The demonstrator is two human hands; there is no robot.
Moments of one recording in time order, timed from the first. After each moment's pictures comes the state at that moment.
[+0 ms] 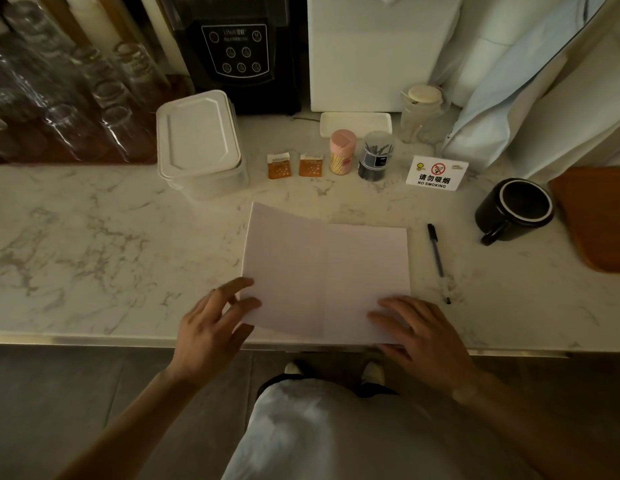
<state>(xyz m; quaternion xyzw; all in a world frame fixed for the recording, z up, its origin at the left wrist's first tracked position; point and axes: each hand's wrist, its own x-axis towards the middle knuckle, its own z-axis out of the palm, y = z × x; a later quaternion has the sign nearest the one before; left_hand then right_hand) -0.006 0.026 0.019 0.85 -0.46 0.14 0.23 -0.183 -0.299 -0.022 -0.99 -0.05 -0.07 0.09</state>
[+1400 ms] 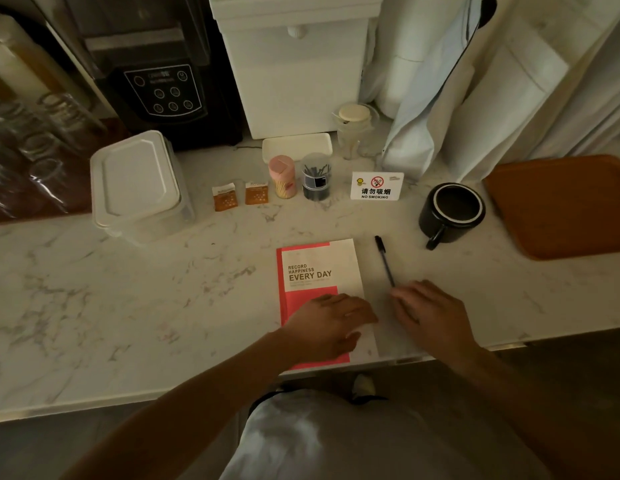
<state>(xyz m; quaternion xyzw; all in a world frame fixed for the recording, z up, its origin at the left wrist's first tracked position) -0.031 -0.185 0.000 0.71 -0.68 -0.10 0.16 -0.178 -0.371 0.003 -0.97 0.10 -0.17 0.14</state>
